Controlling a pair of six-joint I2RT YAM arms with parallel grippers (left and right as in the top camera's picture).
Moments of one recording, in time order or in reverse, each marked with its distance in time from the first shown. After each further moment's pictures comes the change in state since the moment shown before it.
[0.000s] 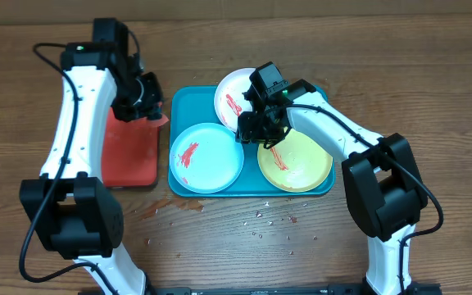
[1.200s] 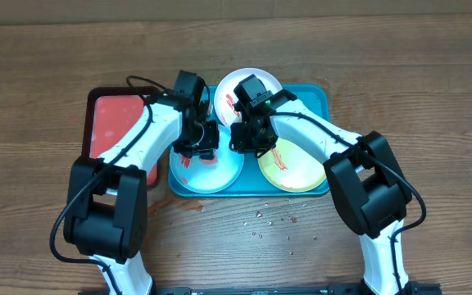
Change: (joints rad) left arm -0.265 0.005 -0.462 0.409 0.040 0.028; right arm 0.069 0.061 -0.002 0.021 0.078 0.026
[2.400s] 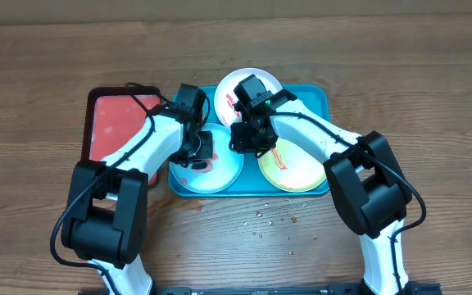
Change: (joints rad) left arm -0.009 -0.023 -0.127 0.089 -0.213 -0.036; right arm 0.000 0.000 0.000 0.000 0.000 0.000
